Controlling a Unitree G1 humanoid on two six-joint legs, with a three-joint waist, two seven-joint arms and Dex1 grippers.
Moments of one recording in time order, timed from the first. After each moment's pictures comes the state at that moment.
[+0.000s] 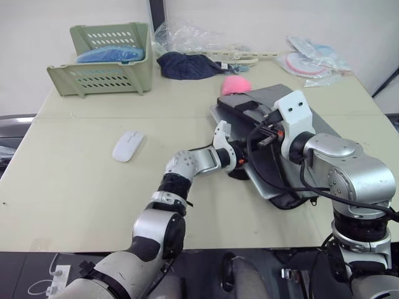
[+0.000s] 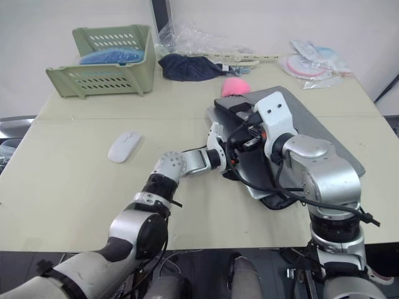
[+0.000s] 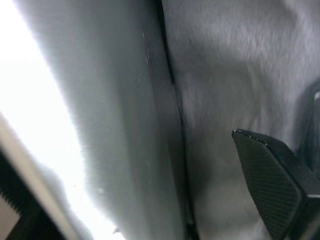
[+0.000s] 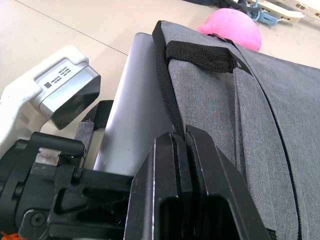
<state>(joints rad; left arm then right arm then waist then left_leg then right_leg) -1.01 -0.19 0.23 0.79 -0.82 0.92 -0.17 -0.68 -0.51 -0.02 -0.51 0.24 1.29 0.38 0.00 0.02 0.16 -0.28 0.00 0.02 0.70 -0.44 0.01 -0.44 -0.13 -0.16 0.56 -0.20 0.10</state>
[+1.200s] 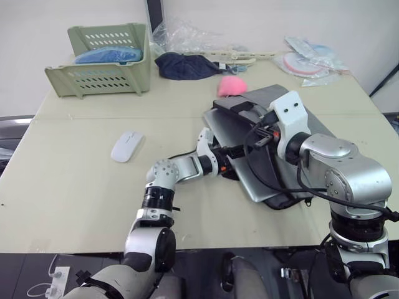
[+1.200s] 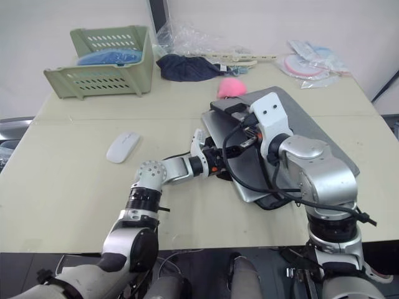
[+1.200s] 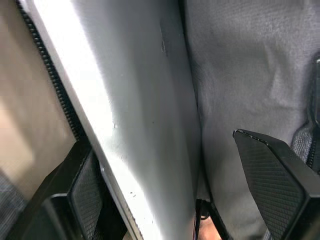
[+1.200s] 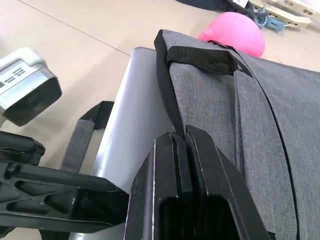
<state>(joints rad) -0.84 -0.14 0.29 0.49 -0.82 1.11 -0.11 -0.68 -0.50 -0.01 -0.51 0.24 1.27 0.38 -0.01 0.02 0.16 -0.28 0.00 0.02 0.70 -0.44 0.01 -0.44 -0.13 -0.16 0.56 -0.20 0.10</state>
